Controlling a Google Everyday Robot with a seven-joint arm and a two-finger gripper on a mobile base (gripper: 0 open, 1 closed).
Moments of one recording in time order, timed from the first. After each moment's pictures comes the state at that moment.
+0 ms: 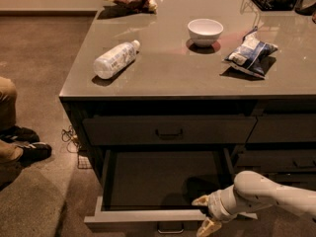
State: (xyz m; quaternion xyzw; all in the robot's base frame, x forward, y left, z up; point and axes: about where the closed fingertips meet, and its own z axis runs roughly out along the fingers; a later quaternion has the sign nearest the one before) arm 0.401 -0.165 0.404 -0.66 0.69 0.21 0.20
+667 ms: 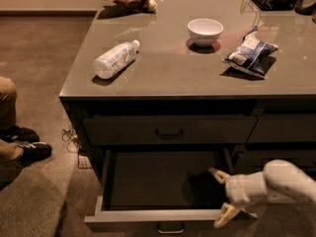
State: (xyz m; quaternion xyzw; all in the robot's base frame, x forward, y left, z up) arm 0.437 -0.212 0.469 -0.66 0.67 0.18 0.30
